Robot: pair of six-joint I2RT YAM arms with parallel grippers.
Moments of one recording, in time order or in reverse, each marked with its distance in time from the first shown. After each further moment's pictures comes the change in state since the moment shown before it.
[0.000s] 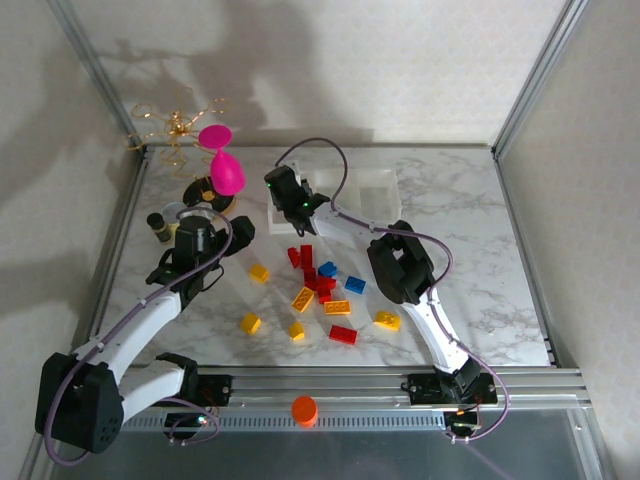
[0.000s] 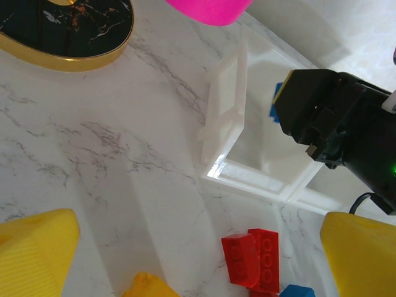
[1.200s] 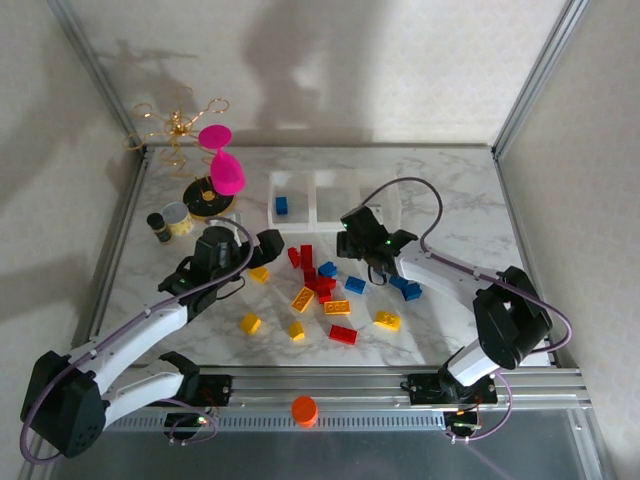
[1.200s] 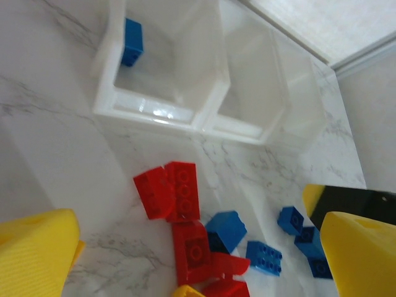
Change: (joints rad) left arm -0.256 -0.044 -0.014 0.014 0.033 -0.068; right arm -0.103 -0.816 -0.944 -0.211 -0.167 0.325
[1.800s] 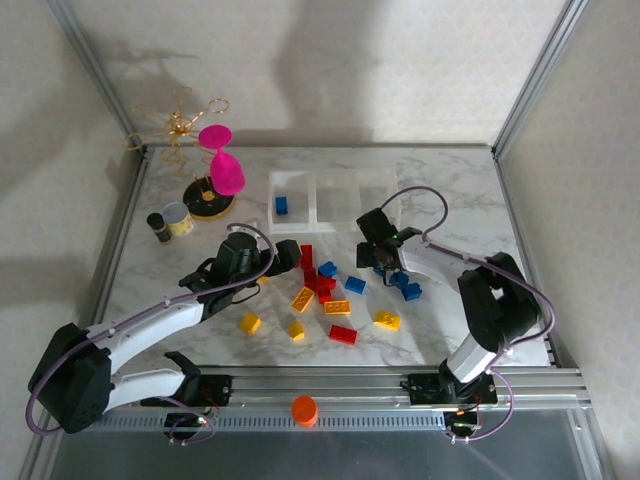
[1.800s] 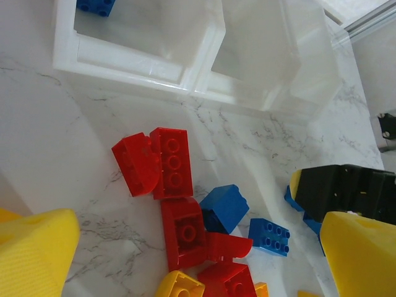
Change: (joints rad) left arm -0.112 0.121 -0.005 0.063 -0.053 -0.026; right arm -0.132 0.120 -0.024 -0.064 -0.097 -0.063
